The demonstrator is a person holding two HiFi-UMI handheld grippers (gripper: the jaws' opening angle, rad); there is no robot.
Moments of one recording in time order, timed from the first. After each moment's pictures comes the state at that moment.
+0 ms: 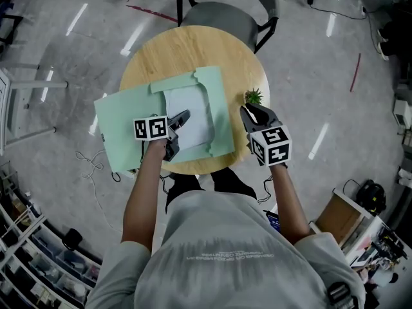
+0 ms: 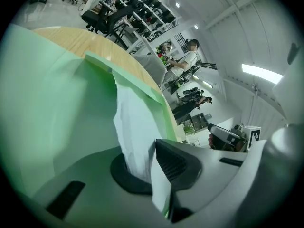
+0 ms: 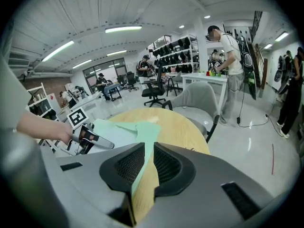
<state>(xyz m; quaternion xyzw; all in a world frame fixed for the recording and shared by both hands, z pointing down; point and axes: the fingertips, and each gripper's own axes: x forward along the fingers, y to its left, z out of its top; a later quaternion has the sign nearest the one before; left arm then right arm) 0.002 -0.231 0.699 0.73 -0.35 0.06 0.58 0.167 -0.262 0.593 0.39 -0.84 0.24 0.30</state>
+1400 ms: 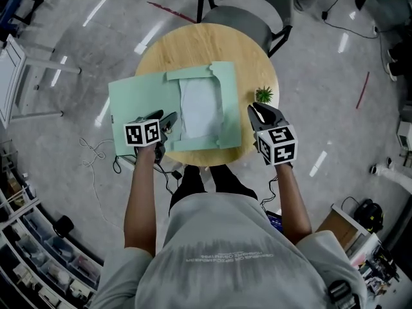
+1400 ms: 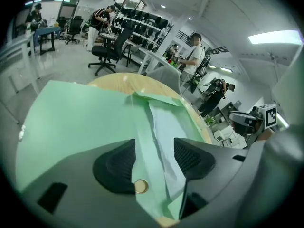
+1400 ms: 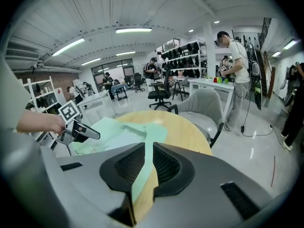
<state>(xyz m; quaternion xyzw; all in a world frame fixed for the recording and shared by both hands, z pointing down) -0.100 -0.173 0.677 0.70 -0.50 0.17 0.48 0.157 -0.241 0.573 0.36 -0.86 0.20 0.31</state>
